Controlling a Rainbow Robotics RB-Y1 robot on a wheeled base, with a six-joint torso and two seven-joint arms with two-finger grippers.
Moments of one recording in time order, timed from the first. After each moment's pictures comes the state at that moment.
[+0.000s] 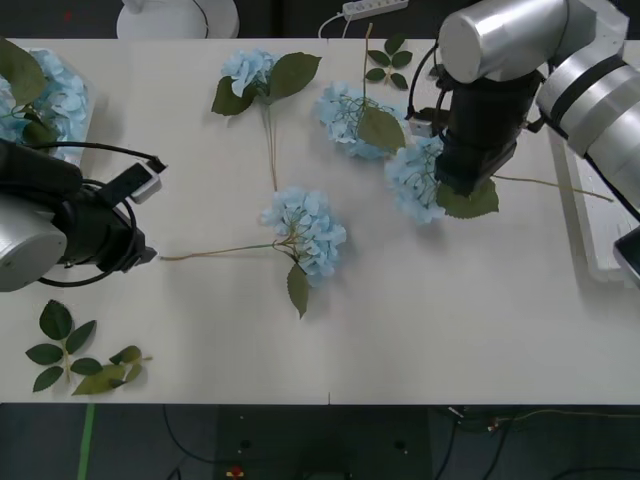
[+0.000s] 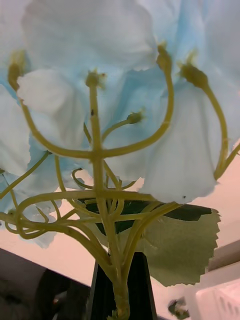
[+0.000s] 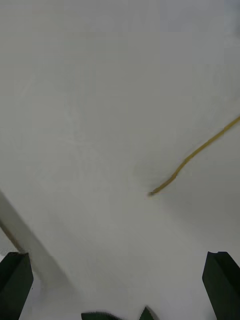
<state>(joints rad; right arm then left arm) -1.17 -0.54 0.60 -0.96 -0.86 1.70 1.87 -0.35 0.94 -0.38 -2.00 0.61 1.29 -1.67</state>
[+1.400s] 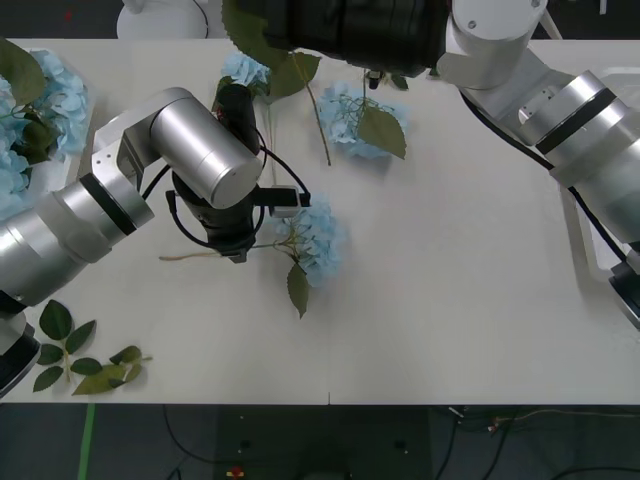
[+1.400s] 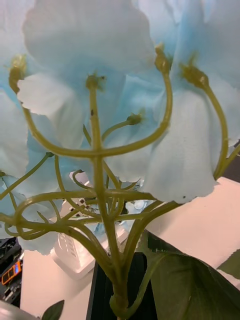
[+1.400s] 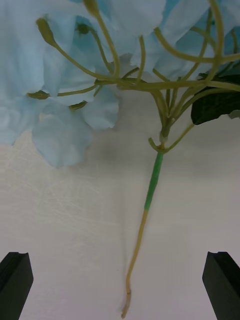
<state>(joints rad) -1.04 -0.49 0.53 -1.32 -1.86 0.56 2.17 -0.89 0.52 -0.74 -1.38 0.66 1.47 -2.17</state>
